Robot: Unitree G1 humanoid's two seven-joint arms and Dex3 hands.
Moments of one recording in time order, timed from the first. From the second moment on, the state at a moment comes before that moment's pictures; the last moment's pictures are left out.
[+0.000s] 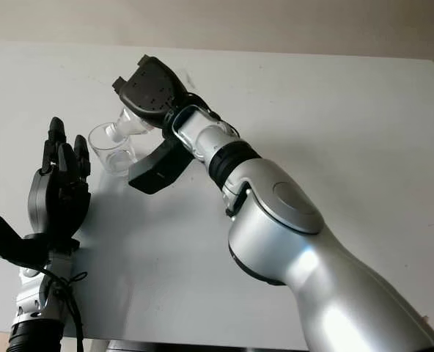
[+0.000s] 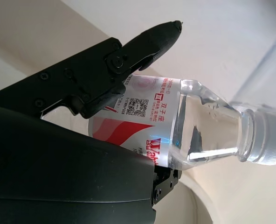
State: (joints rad) left arm -0.24 0.11 0.30 0.27 -0.38 -0.24 -0.27; right arm -1.45 -0.01 0.89 1.38 -1.07 -0.08 -0.46
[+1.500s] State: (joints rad) left arm -0.25 0.12 0.30 0.29 -0.39 -0.23 -0.29; right arm -0.92 -0.16 -0.24 0.71 0.25 0.08 0.30
